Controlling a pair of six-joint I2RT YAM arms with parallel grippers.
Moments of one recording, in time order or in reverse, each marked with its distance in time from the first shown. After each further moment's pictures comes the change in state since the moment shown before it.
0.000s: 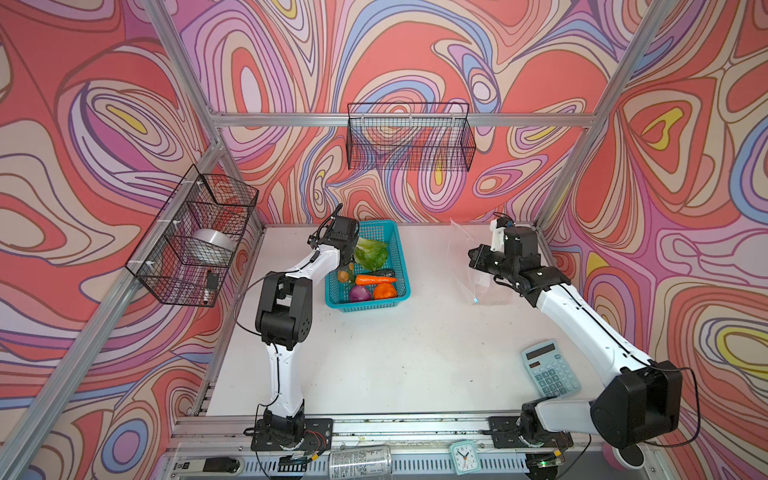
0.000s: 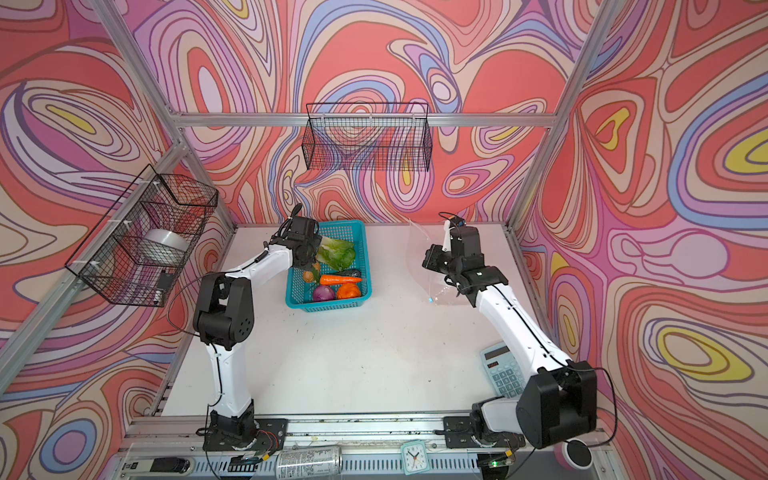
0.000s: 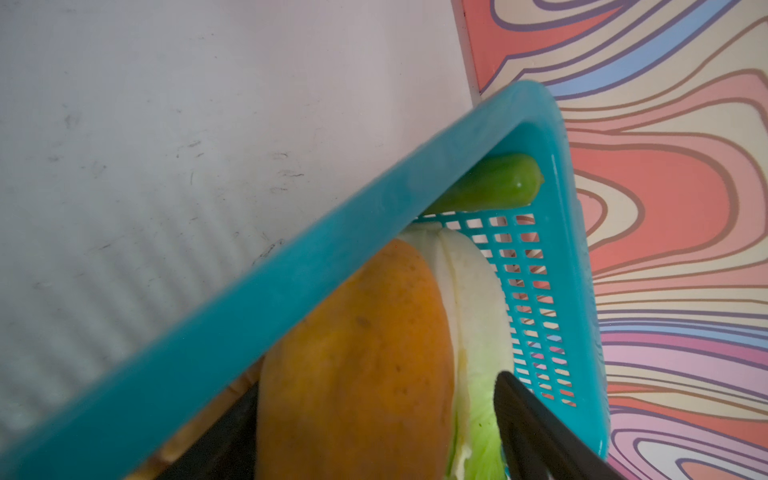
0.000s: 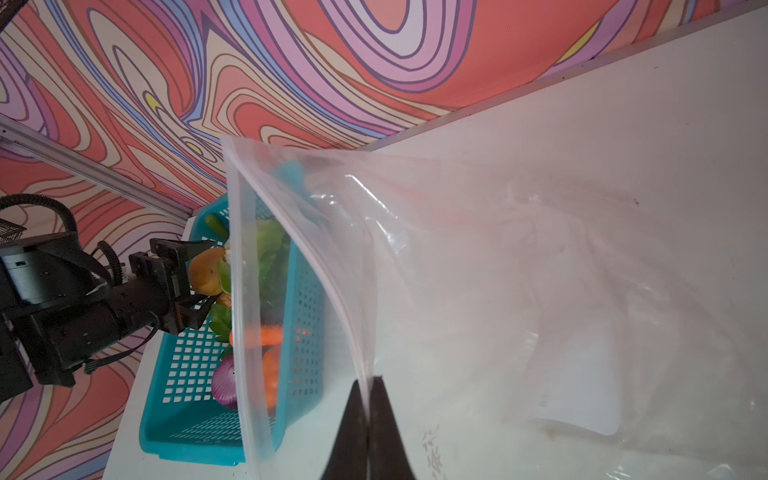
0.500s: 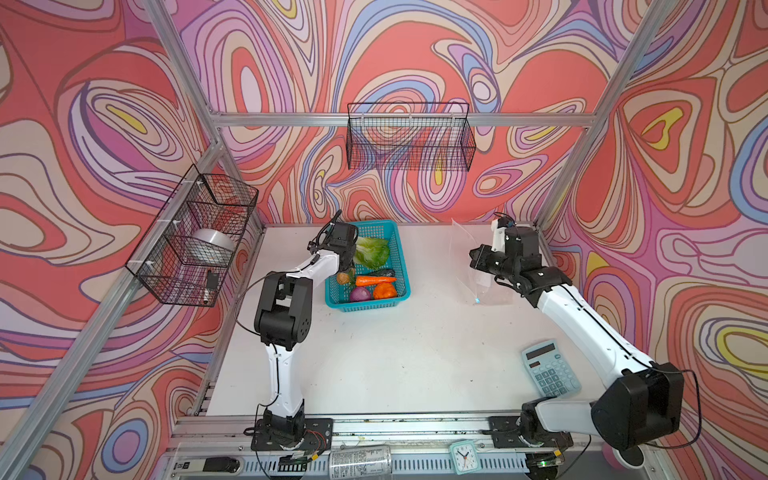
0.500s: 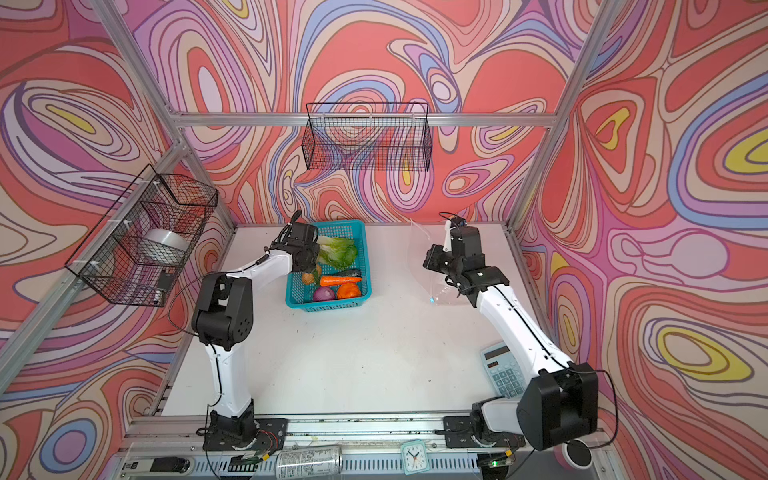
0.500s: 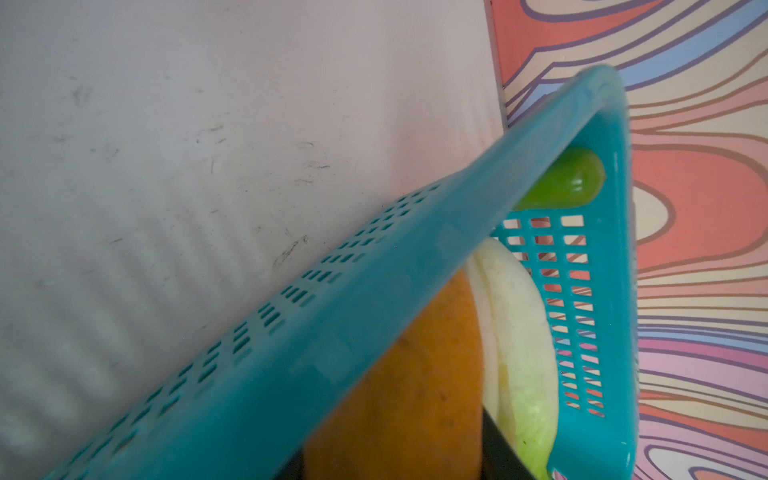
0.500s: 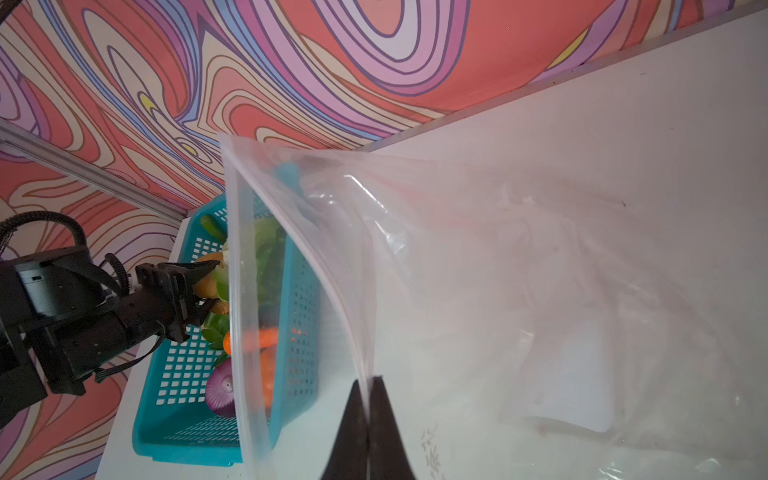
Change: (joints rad) left arm 0.004 -0.036 -0.122 0.100 0.021 -0.014; right arm 0.000 -0.009 0.000 -0.010 0.015 -0.007
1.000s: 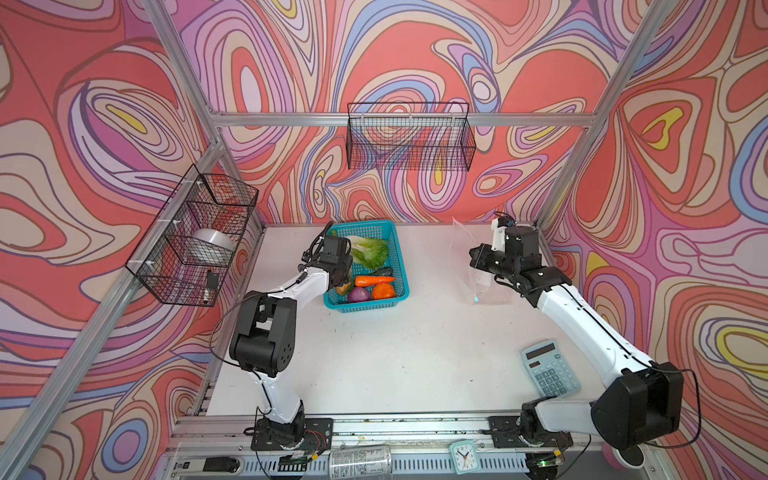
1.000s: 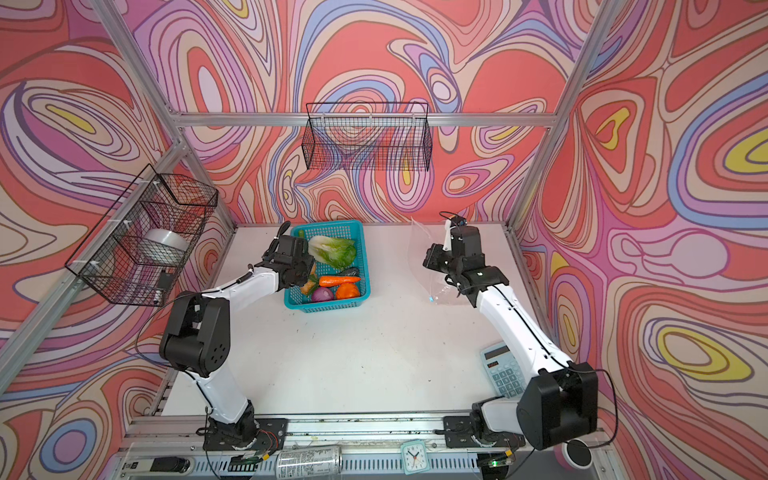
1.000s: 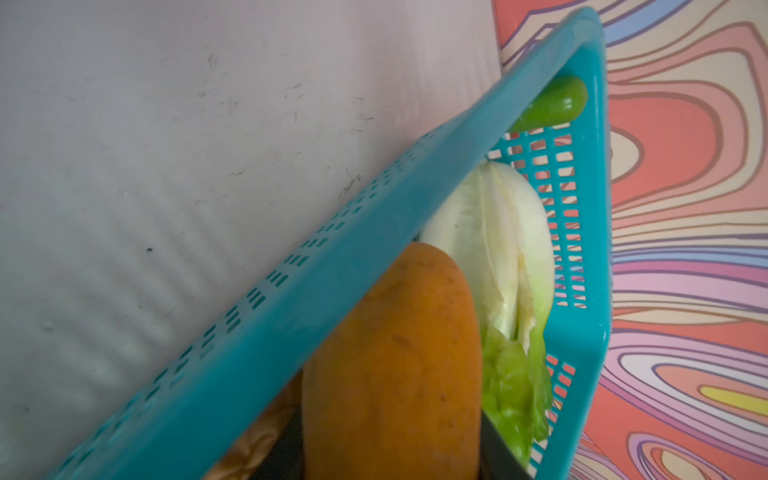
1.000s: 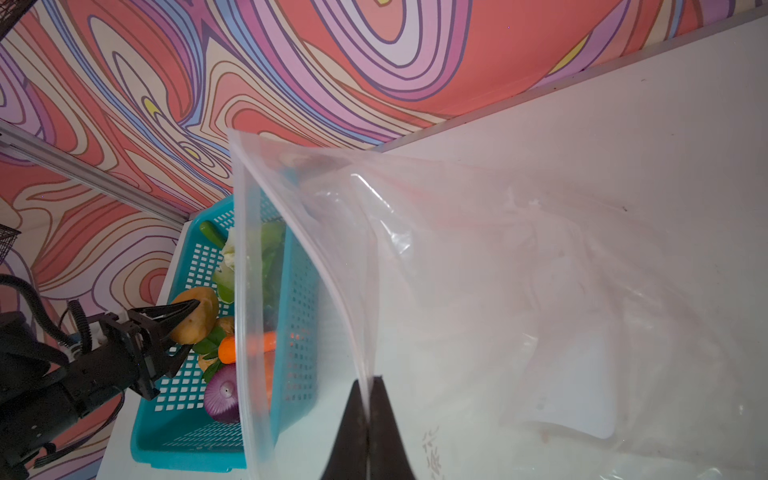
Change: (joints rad) left arm -0.001 -0.270 -0.312 0.109 0.107 0.058; right arm 0.000 0.003 -0.001 0.018 -0.002 0.001
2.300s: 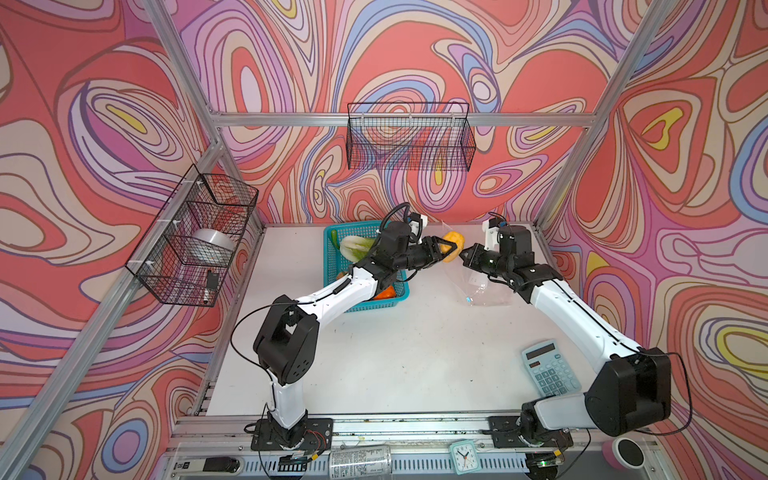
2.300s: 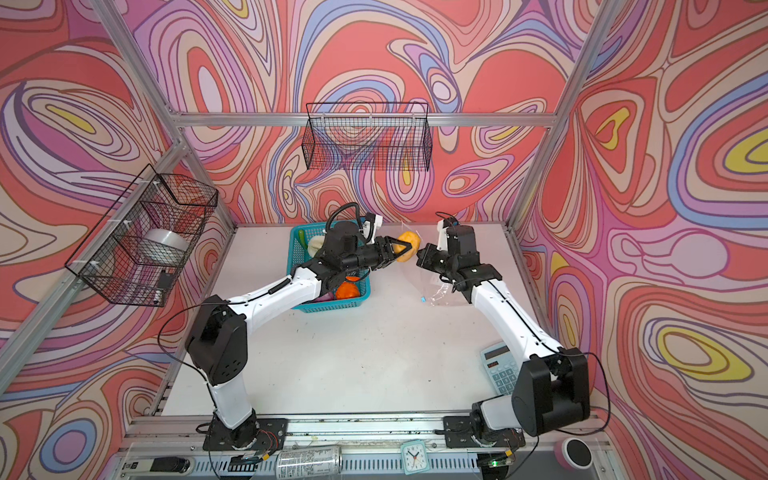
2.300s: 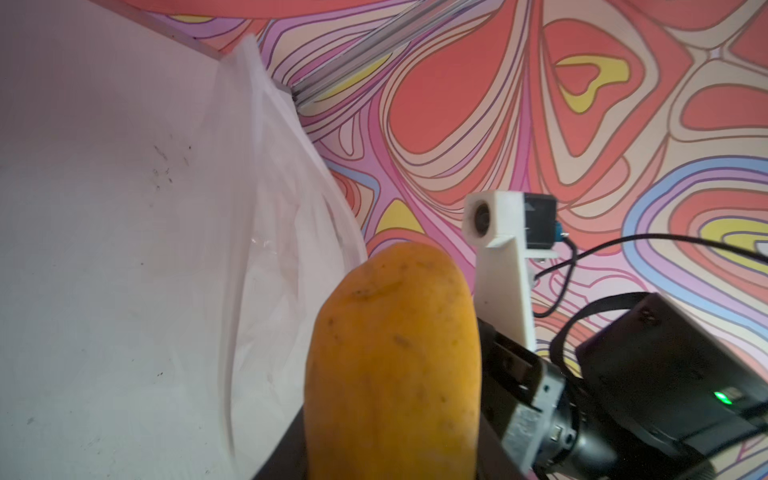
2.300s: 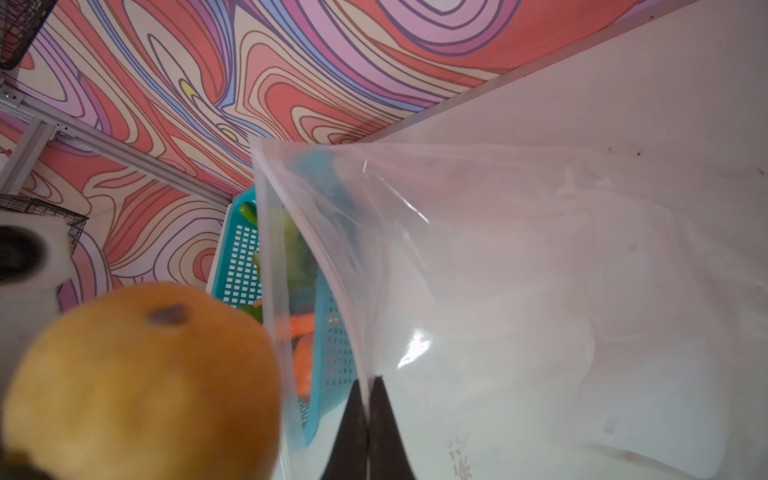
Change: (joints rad) left arm -0.435 0.086 0.301 0.327 0.599 0.382; right arm 0.000 0.059 0.000 0.053 -0.143 0.072
